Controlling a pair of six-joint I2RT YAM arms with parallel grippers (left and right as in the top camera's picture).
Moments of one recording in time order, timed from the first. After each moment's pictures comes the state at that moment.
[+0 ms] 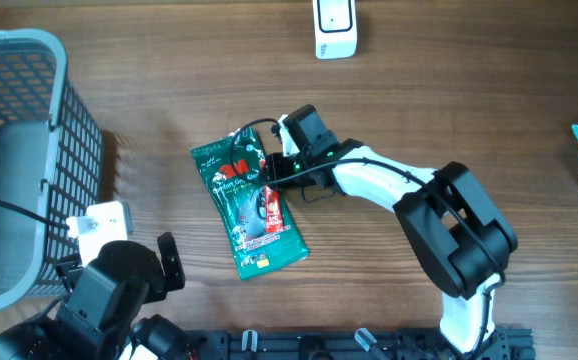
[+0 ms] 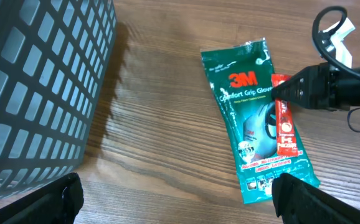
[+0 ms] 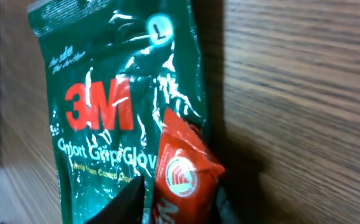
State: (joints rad) left arm -0.60 0.66 1.17 -1.48 -0.48 -0.64; right arm 0.64 2.04 1.17 -0.16 -0.43 0.52
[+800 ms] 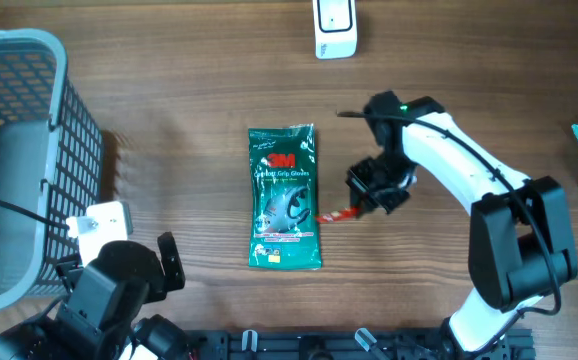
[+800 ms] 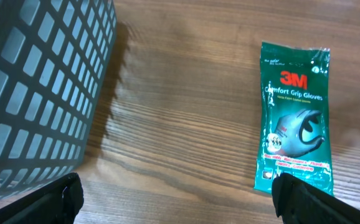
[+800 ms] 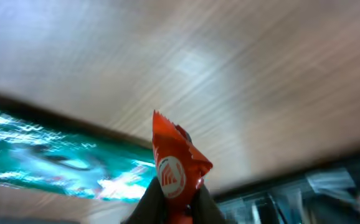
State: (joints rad) left arm -0.60 0.66 1.17 -1.48 -0.48 -0.64; right arm 0.34 1.86 1.26 -1.21 -0.44 1.17
